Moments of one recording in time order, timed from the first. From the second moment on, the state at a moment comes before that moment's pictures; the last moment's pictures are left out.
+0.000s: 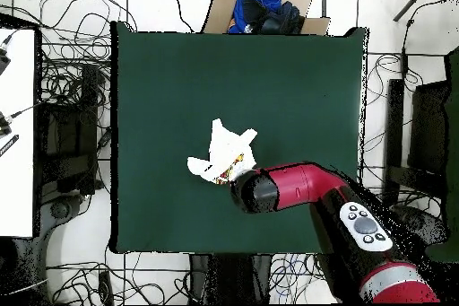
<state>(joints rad) -0.62 -0.63 0.37 1.90 -0.65 0.52 1.50</state>
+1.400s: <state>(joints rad) -0.35 -0.59 0.20 1.88 -0.70 0.33 1.50</state>
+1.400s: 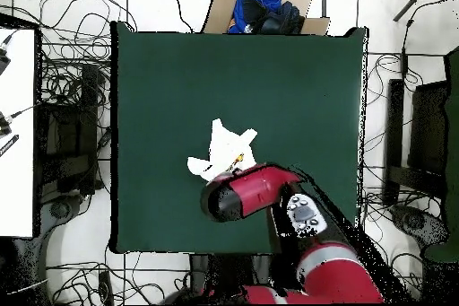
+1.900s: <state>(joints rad) -0.15 -0.52 0.10 1.83 -0.66 0.33 1.50</state>
